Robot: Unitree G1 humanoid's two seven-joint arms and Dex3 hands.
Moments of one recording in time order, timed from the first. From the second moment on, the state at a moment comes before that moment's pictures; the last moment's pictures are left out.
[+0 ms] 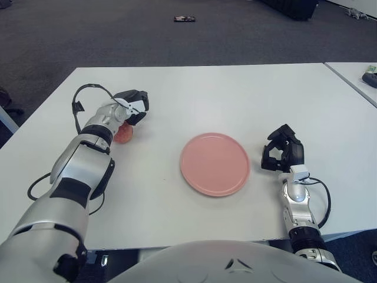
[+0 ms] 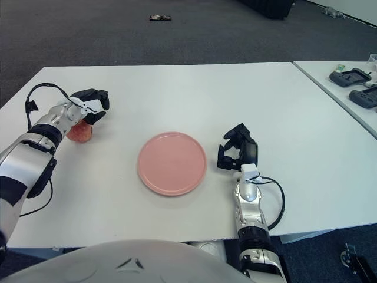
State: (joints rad) left arm -0.93 0.43 -0.42 1.33 0.60 -0.29 0.00; right arm 0.02 -0.08 -0.12 0.42 -0.09 -0.61 -0.18
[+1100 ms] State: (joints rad) left arm -0.92 0.54 -0.39 1.30 0.59 -0.49 0.09; right arm 0.02 -0.09 -0.13 0.41 -0.09 -0.59 -0.17
